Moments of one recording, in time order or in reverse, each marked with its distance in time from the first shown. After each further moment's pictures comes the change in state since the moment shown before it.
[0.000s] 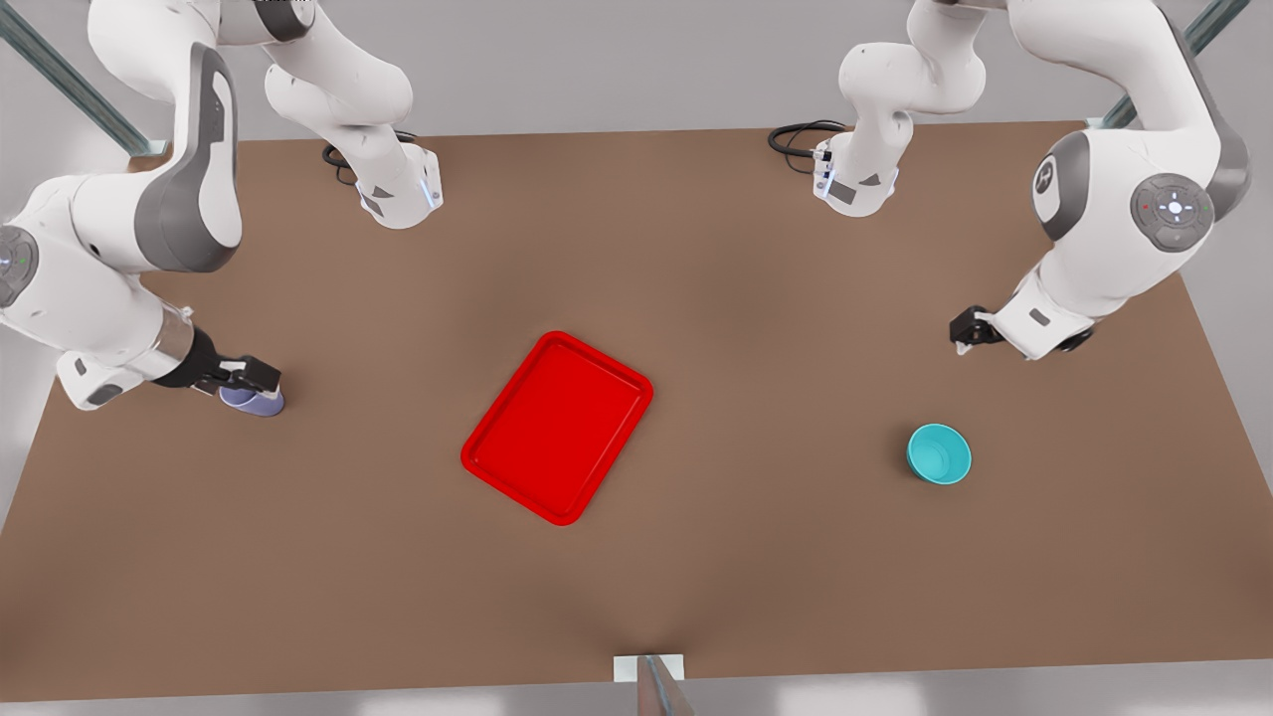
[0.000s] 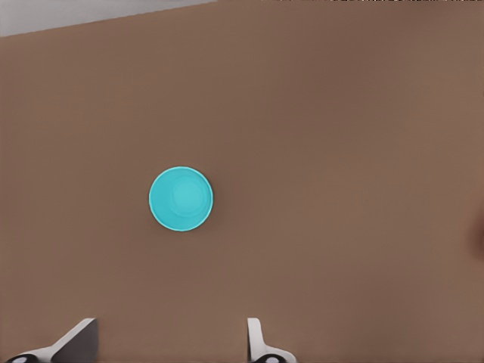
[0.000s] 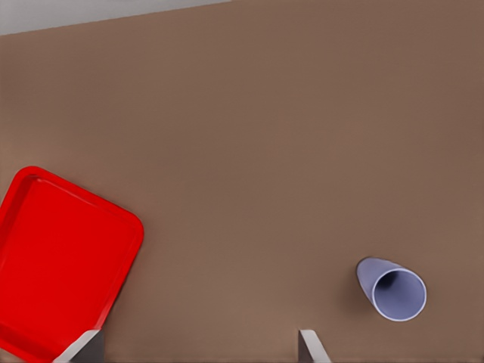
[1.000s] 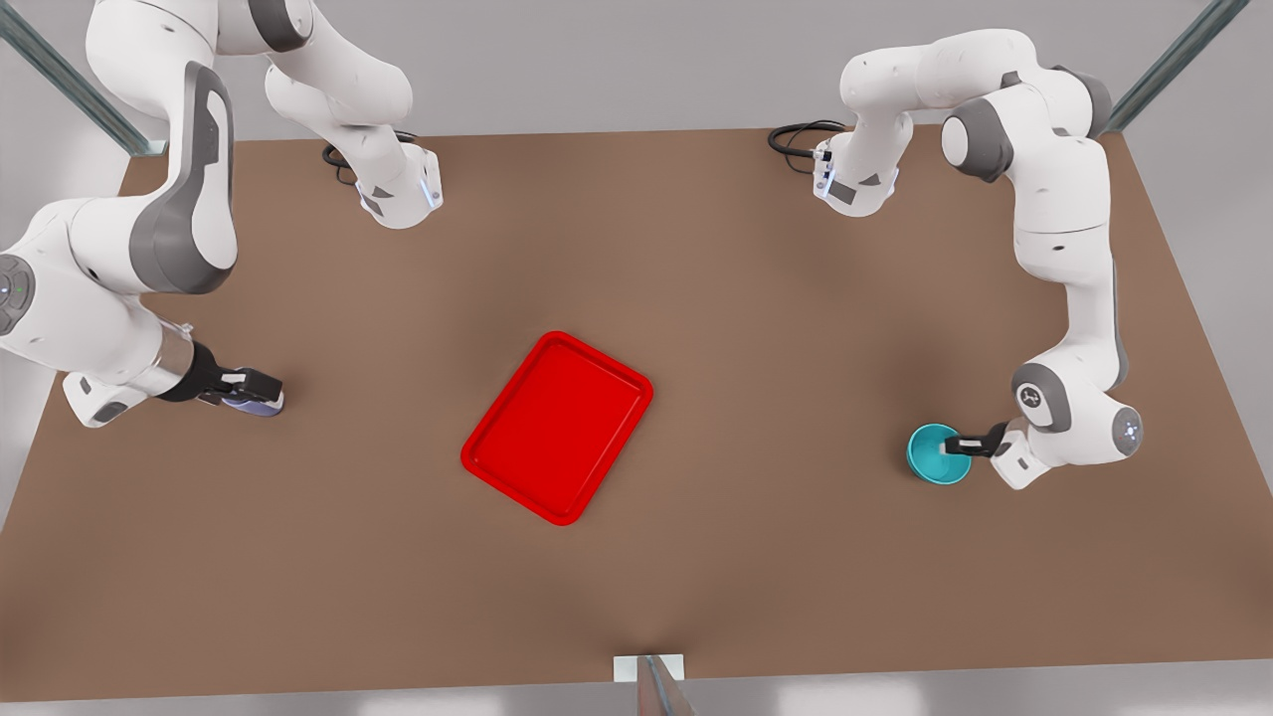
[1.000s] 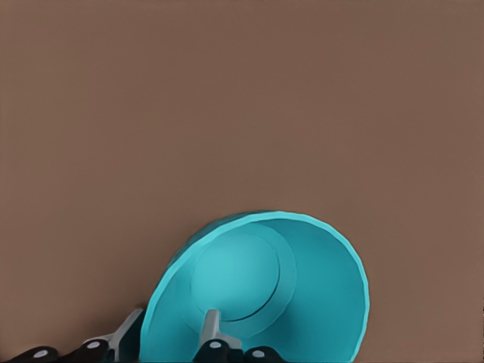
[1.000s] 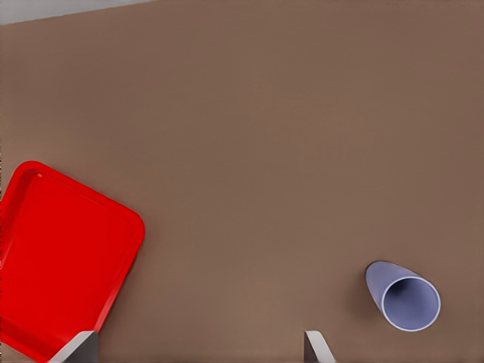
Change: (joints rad) left arm 0.283 0.637 0.030 -0.058 -0.424 0.455 0.446; right arm -0.014 0.019 -0.006 0.001 0.031 0.011 -0.039
